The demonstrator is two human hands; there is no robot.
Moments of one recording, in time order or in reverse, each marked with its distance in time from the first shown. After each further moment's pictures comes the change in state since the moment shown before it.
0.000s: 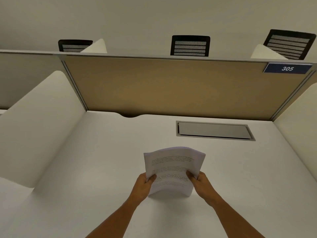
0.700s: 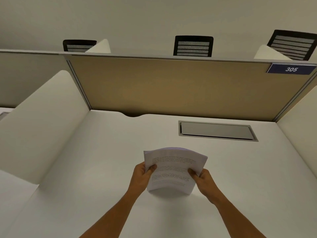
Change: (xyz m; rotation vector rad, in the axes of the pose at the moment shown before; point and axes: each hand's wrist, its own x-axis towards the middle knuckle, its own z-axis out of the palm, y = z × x) left_hand -0.006 0.034 -0.016 -0.155 0.145 0.074; right_hand -0.007 -0.017 0.002 0.084 0.013 -0.048
